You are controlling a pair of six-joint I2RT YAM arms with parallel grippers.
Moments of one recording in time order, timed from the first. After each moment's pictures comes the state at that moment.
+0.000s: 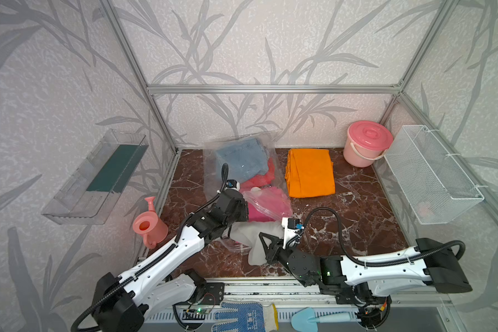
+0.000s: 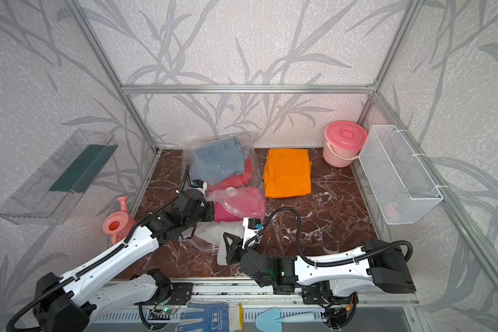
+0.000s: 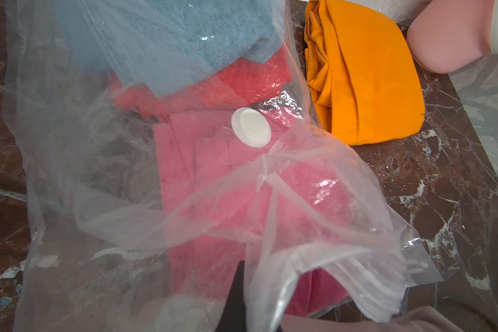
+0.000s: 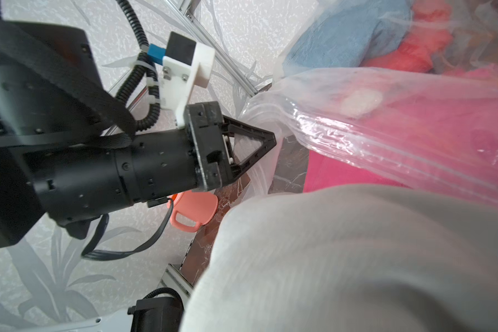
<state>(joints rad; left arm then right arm) -0.63 1.06 0.81 -0.50 -0.19 -0.56 1.51 1.24 0.67 0.33 0.74 0.97</state>
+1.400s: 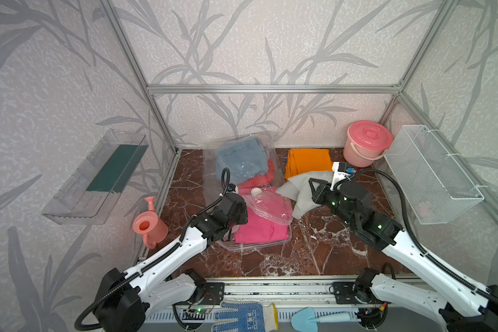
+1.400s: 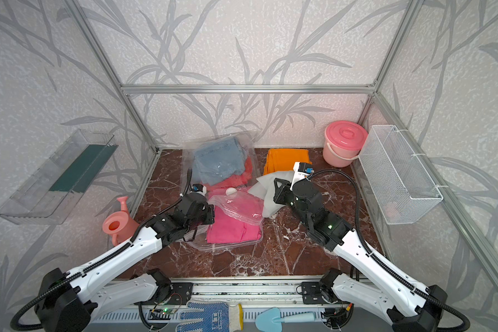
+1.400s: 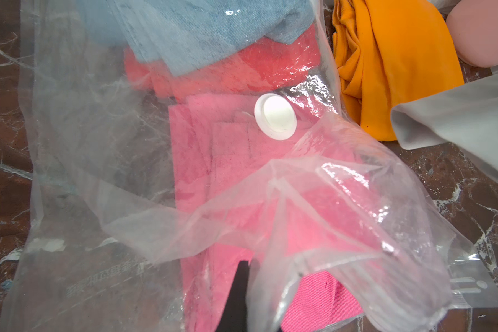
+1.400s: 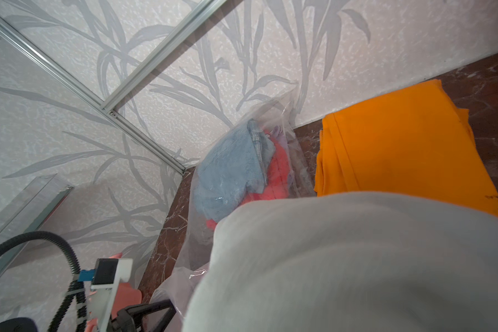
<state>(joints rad) -0.63 1.06 0.75 -0.48 -0.23 -0.60 0.69 0.98 0.95 -0.27 0.27 0.73</state>
